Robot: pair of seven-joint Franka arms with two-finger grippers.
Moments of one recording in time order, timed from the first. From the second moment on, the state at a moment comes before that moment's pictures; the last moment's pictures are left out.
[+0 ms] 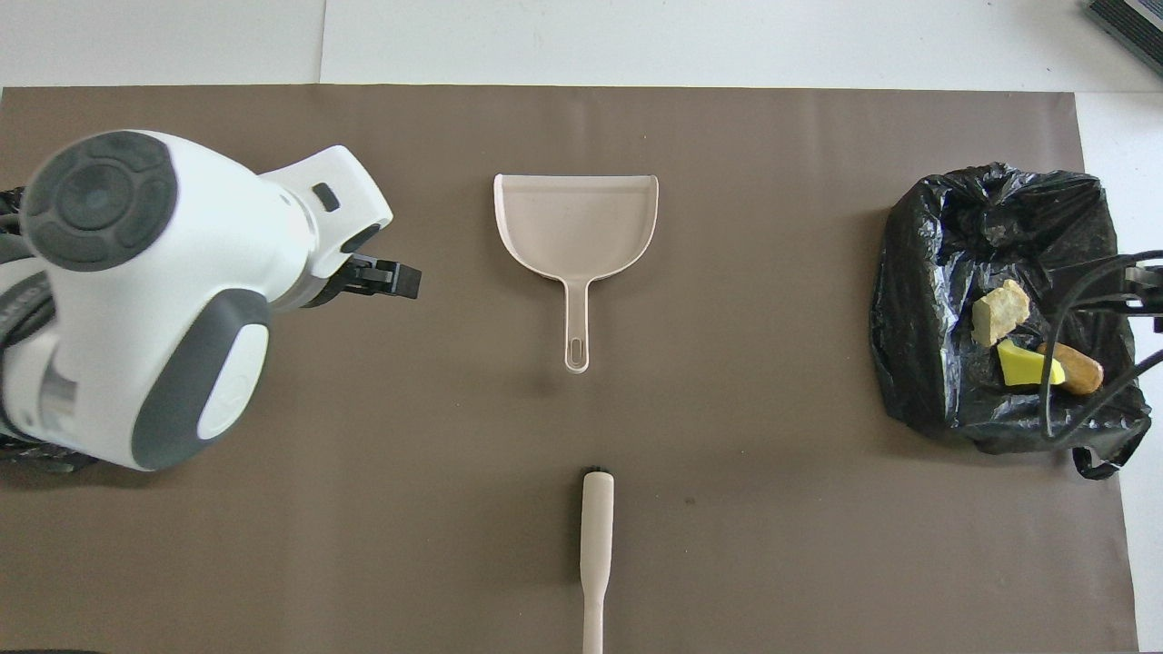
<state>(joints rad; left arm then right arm) -0.40 0.01 0.08 -1.75 0.01 1.90 -0.06 -0.04 -0.06 -0.01 -1.59 -0.02 1.56 0.13</state>
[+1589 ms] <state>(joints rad) -0.09 -0.02 0.08 -1.40 -0.03 1.44 0.18 0.07 -0.06 -0.08 -1.59 -0.02 1.53 0.07</state>
